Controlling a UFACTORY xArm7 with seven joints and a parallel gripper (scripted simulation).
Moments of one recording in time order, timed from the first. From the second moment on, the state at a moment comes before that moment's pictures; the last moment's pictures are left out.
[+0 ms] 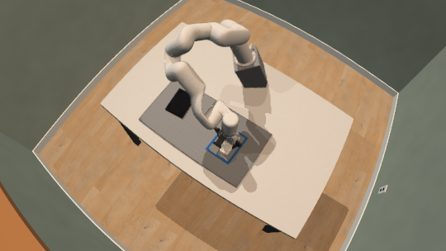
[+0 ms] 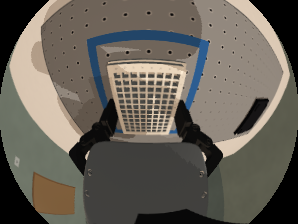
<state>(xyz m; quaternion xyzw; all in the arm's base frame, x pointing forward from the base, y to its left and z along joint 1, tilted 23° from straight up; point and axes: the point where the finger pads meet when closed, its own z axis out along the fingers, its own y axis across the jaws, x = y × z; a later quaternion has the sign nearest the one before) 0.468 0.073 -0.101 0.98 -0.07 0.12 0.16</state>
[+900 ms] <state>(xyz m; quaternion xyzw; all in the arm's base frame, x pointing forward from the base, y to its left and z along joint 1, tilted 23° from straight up) 0.469 0.072 -0.104 0.98 -0.07 0.12 0.16</state>
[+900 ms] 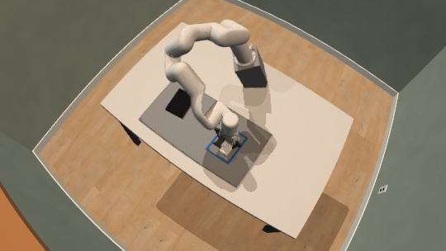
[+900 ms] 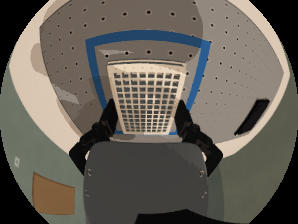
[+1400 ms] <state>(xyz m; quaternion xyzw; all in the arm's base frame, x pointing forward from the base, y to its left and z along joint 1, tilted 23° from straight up) 0.469 0.071 -0.106 0.98 -0.07 0.12 0.16</state>
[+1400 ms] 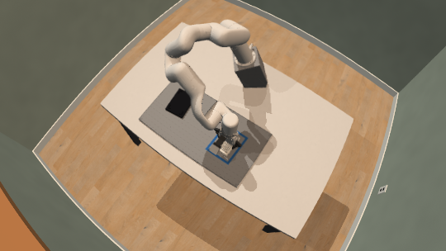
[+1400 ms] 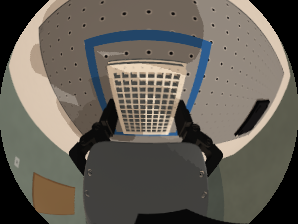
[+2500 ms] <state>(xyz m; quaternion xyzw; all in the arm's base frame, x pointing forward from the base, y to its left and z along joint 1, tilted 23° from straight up) 0.470 0.070 -0.110 0.98 -0.07 0.12 0.16</state>
